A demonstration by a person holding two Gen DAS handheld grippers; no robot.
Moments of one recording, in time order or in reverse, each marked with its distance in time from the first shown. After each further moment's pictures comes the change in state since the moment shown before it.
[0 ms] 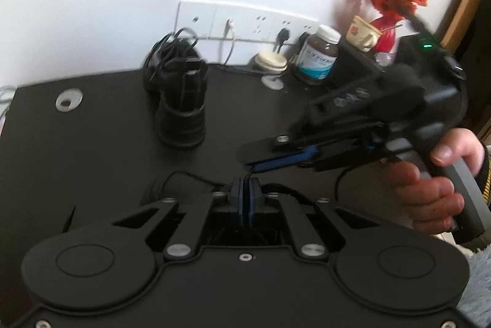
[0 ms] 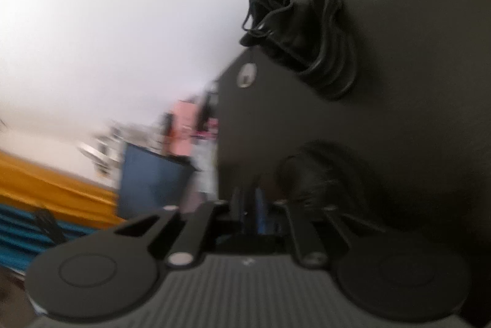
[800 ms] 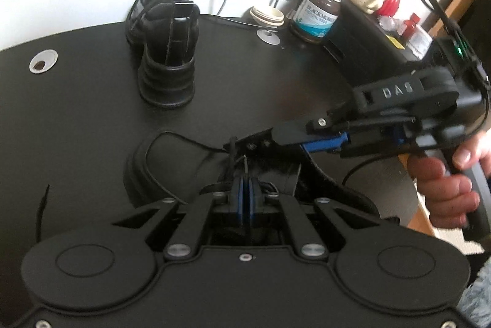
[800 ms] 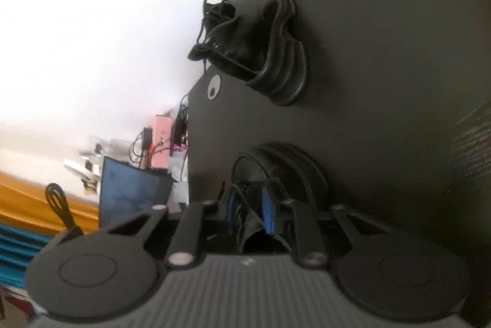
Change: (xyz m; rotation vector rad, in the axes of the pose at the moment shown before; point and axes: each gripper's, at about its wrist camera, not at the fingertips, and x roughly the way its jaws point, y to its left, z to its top) left arm 0.046 0.007 0.003 0.002 0.168 -0.061; right arm -0.015 -0.055 -0.011 0.146 -0.050 0.015
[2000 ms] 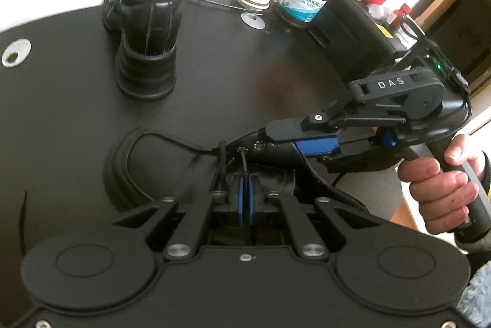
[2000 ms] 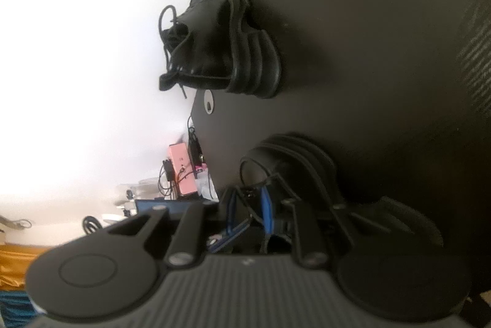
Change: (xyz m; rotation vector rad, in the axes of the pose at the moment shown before) left arm 0.019 0.008 0.016 -0.004 0.089 -0.099; right arm 0.006 -0.036 -0.001 0.338 0.005 0.114
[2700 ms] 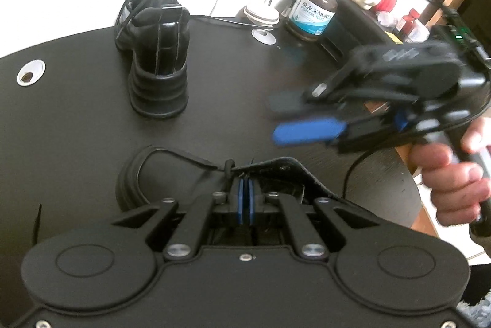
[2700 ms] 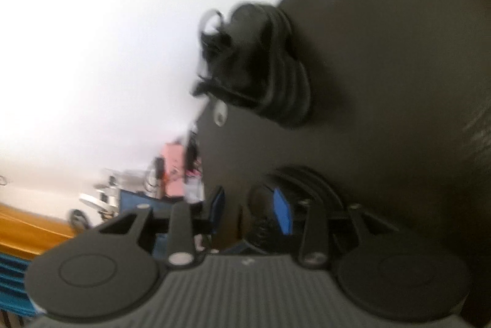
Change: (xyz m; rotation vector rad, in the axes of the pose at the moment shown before) left arm -0.003 -0.013 -0.001 0.049 -0.074 0.097; right arm 0.006 0.039 0.003 -0.228 -0.043 -0.085
